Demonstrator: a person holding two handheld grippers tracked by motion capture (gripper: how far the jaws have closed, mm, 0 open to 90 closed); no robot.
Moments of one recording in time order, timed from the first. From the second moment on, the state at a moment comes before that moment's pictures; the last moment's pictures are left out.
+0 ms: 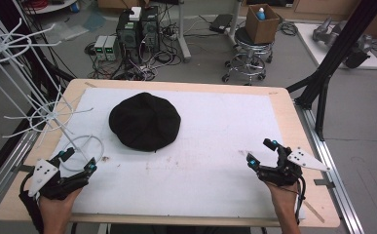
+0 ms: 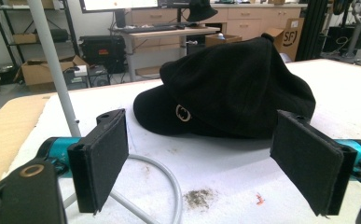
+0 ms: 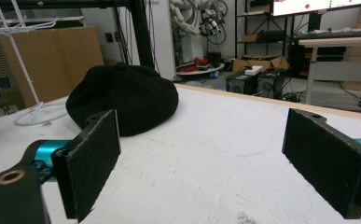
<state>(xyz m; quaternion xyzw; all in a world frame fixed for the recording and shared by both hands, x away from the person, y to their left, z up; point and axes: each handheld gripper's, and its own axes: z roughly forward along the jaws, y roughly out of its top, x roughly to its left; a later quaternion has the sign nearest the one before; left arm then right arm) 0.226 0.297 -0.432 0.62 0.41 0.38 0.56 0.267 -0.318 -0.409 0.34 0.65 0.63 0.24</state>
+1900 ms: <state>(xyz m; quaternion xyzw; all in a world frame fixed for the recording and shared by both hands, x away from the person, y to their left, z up) 0.229 0.300 -0.433 0.62 0.42 0.38 0.55 0.371 -0.174 -0.316 0.24 0.72 0.61 0.24</state>
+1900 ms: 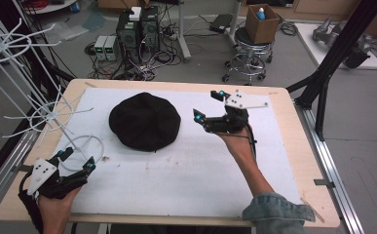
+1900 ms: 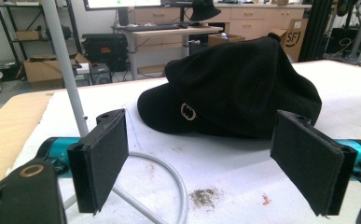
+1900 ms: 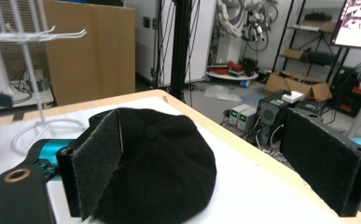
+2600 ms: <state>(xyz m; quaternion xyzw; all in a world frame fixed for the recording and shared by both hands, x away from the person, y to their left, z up) 0.230 0.302 -0.433 0.61 0.41 0.37 0.56 0.434 -0.071 -0.363 0.17 0.76 0.60 0.17</state>
